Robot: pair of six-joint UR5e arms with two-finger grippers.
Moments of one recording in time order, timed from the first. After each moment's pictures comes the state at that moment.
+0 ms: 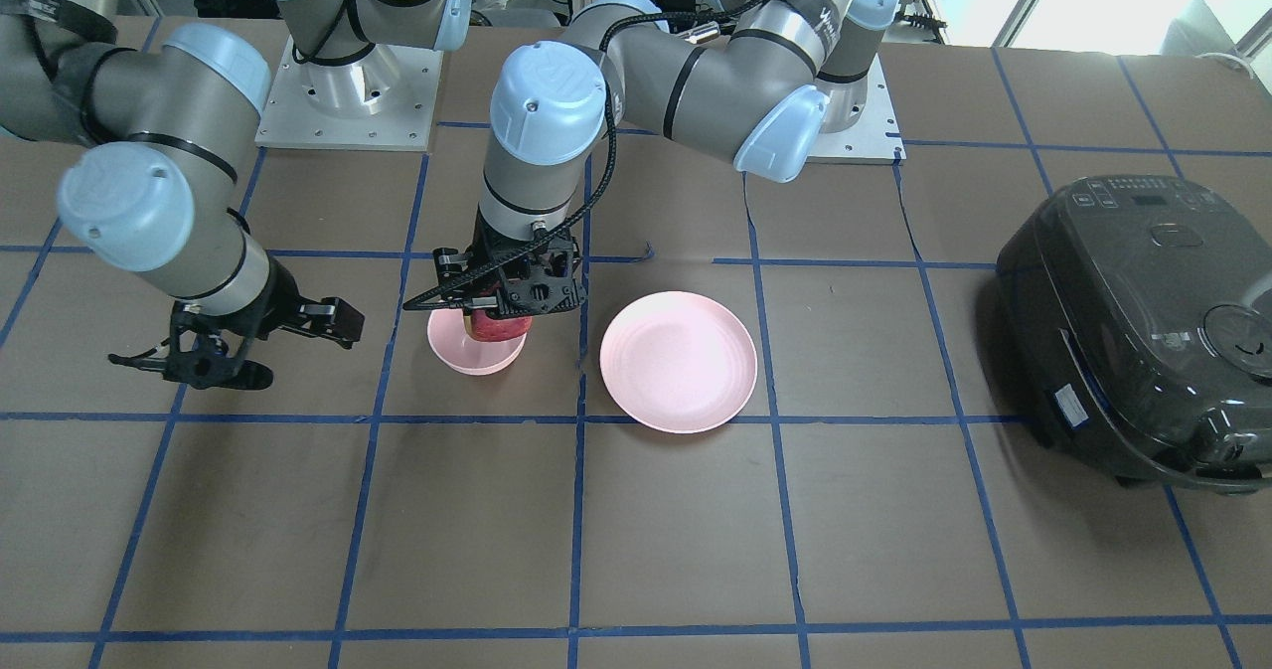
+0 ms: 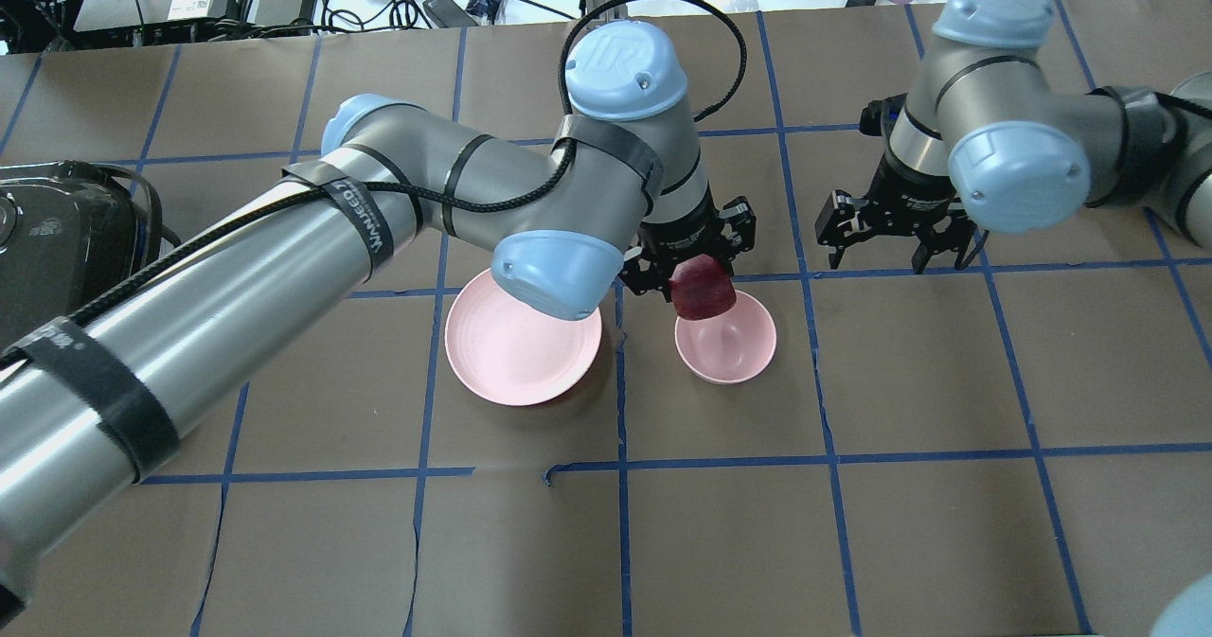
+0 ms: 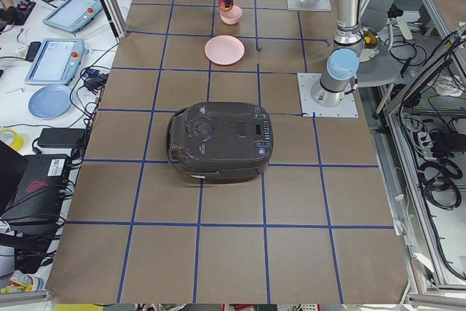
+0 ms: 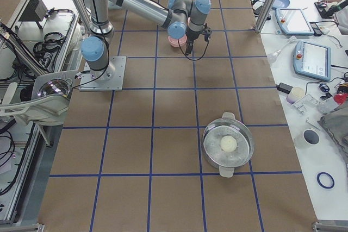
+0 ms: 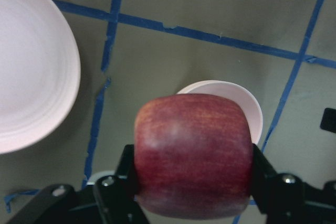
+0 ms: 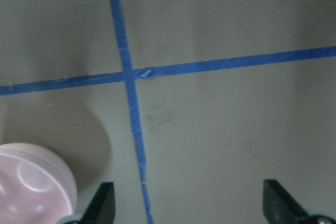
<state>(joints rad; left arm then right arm) -2.07 -1.97 -1.60 -1.04 1.35 -0.82 1.43 -1.36 1.81 -1.86 -1.57 -0.01</state>
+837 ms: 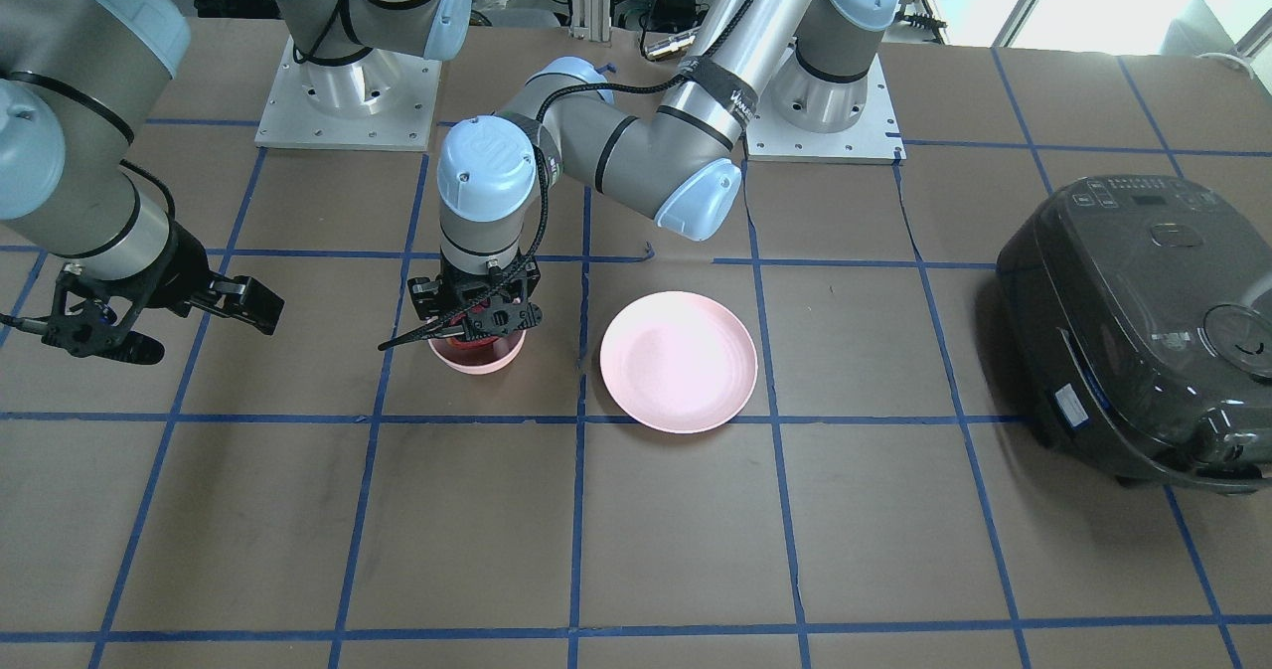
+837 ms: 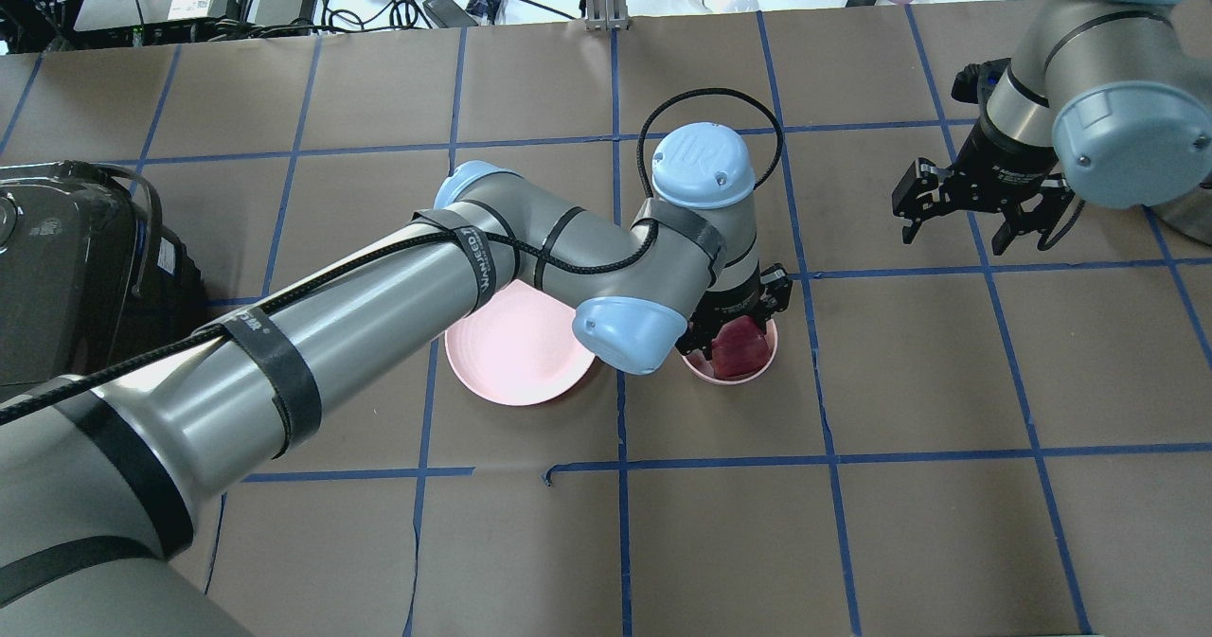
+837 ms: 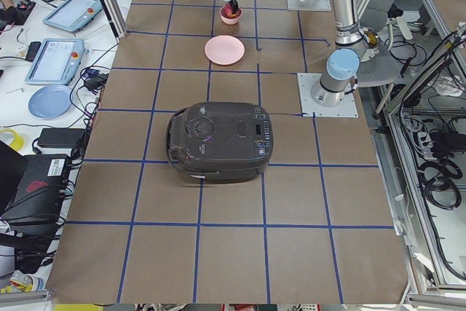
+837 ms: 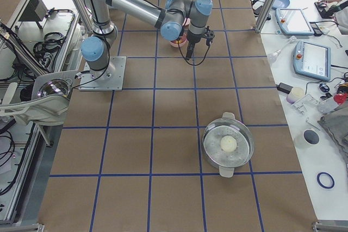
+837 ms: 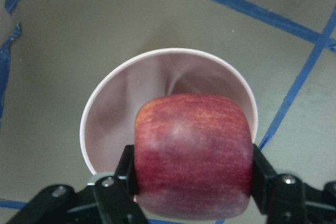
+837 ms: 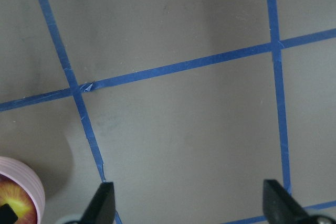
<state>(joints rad) -2.14 -2.10 -1.63 -0.97 1.36 -0.93 1.34 -1.42 1.80 -1.82 -1.59 -0.02</state>
